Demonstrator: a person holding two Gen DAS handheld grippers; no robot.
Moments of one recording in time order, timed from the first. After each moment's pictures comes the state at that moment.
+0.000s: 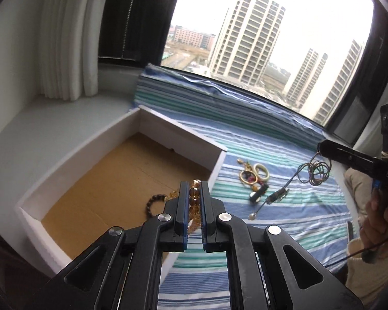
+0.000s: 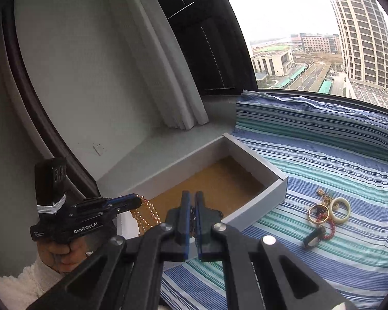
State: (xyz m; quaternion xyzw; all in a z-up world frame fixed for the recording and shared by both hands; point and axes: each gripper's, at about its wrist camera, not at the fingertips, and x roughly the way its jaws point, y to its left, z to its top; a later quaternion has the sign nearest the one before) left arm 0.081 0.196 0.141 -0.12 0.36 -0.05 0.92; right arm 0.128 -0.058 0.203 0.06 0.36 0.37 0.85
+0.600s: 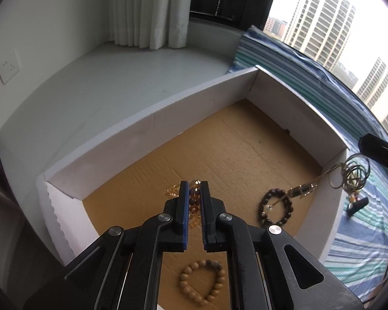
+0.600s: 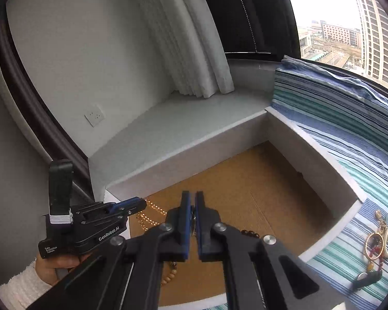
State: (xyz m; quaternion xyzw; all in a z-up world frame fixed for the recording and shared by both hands) left arm 0.135 0.313 0.003 -0.14 0.45 0.14 0.87; right arm 0.210 0.117 0.088 0.00 0.42 0.41 0.81
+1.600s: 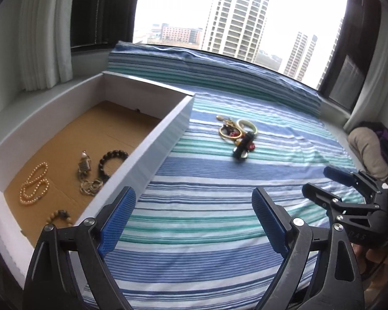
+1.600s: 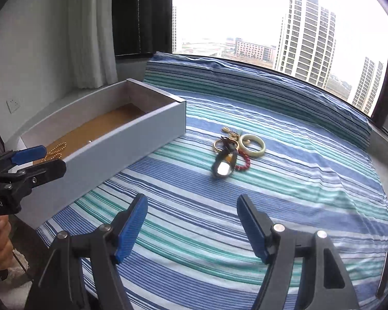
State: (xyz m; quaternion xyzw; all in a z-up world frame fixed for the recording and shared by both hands) left arm 0.046 0.064 0.033 -0.07 0.38 -0.09 0.92; right arm 0.049 -0.142 0.050 -0.06 0.39 0.11 0.91
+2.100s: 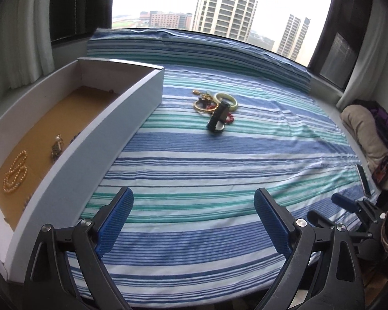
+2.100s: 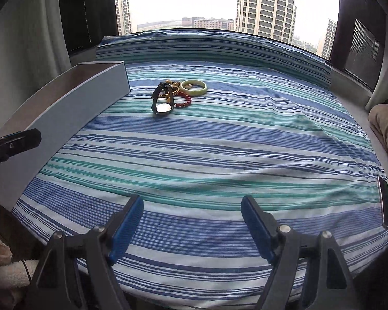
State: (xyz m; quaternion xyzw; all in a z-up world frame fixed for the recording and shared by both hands) left arm 0.029 0.010 0.016 -0.04 0.41 -0.11 0.90; right arm -0.013 -0.223 -0.007 -0.01 0.44 0.01 0.90
